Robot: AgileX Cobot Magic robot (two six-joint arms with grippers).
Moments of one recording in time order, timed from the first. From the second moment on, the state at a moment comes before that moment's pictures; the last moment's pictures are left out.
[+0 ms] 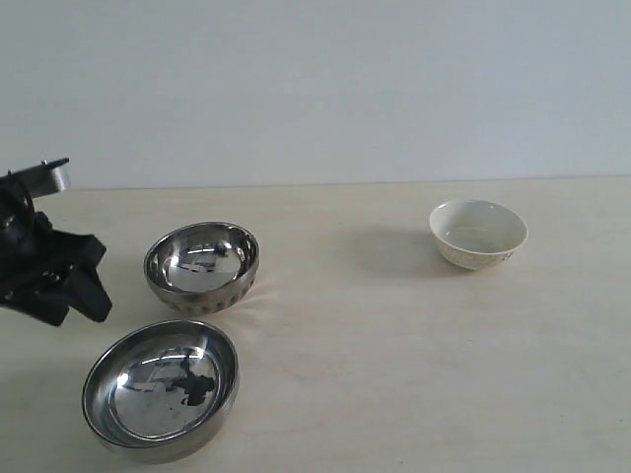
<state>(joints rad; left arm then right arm) -0.01 1.78 -1.15 -0.44 0.95 0.43 0.18 0.01 0.00 0.10 0.35 -0.02</state>
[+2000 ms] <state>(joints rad) -0.47 2.04 -1.31 -0.68 0.80 0.41 0.18 0.01 0.00 0.10 0.35 -0.02</state>
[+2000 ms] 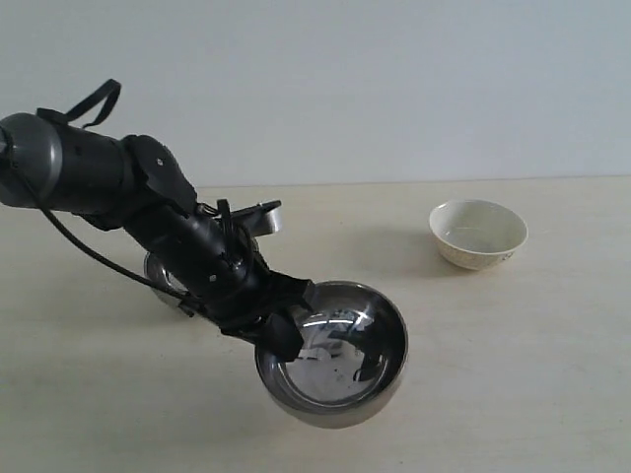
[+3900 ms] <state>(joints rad) -0.52 1.93 -1.38 -0.44 0.81 0.26 0.18 0.01 0.00 0.10 0.35 -0.02</state>
